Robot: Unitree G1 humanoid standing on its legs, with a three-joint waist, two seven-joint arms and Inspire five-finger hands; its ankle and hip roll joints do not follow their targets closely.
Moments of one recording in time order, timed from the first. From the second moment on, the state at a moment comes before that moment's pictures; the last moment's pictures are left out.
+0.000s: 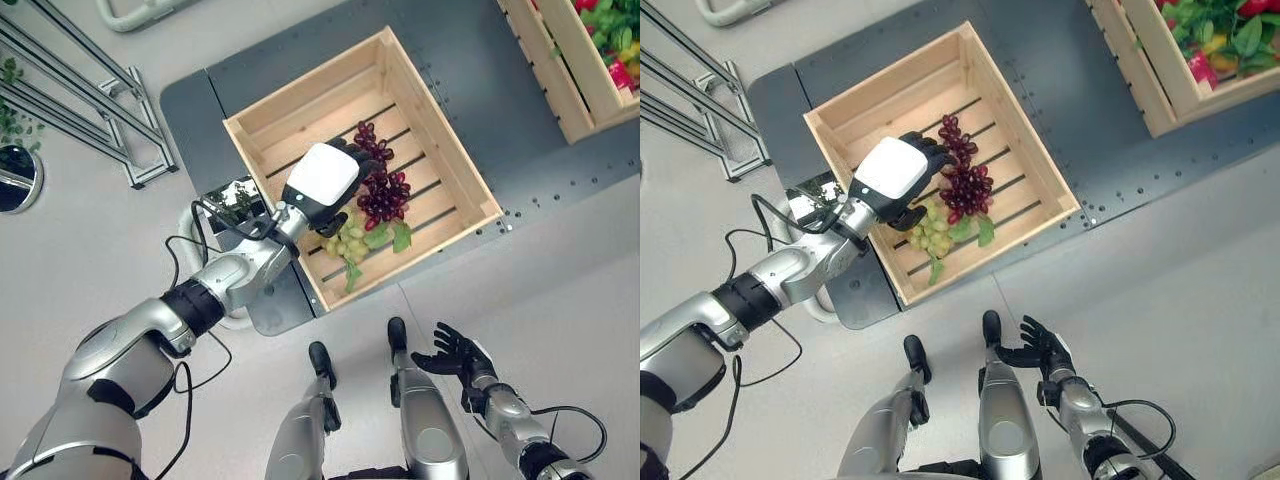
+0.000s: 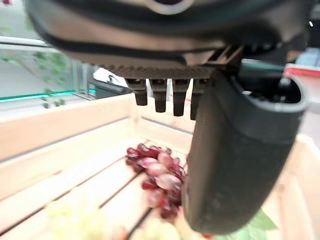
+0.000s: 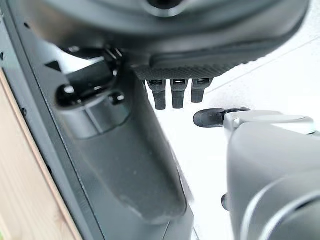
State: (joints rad) left arm -0.99 0.68 -0.98 0.39 0.59 0.05 0.34; right arm -0.17 -0.40 0.37 0.89 0.60 -0.22 0.04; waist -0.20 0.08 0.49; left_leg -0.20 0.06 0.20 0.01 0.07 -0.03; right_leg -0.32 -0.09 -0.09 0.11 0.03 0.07
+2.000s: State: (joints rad) left arm -1.00 0.47 -1.00 0.67 0.72 0.43 0.10; right arm -0.18 -0.42 0.41 0.83 0.60 -0.21 0.04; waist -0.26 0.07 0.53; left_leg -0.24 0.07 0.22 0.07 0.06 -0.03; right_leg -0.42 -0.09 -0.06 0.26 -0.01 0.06
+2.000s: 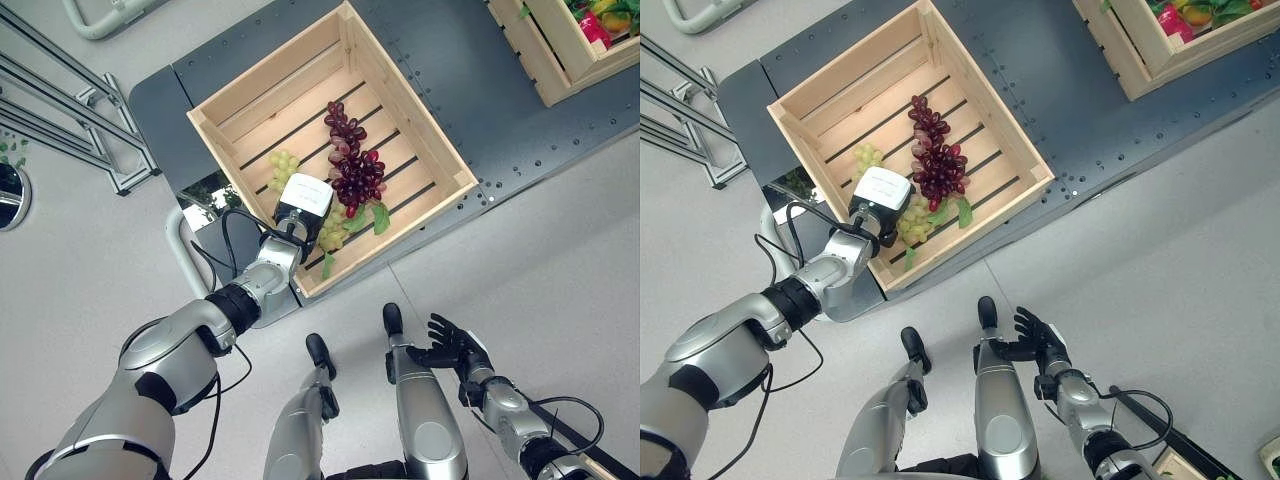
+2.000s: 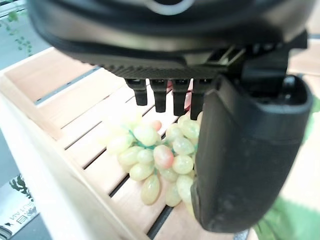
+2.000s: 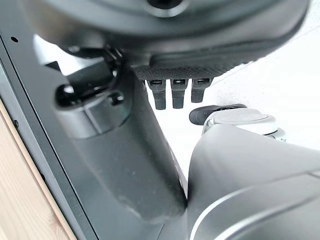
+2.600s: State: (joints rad) left arm -1.00 0.41 -0.99 0.94 0.76 0.41 0.39; right arm -0.21 -0.39 0.45 0.86 0.64 -0.22 0.04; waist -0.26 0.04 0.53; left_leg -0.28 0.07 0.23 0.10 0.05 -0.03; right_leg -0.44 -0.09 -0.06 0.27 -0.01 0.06
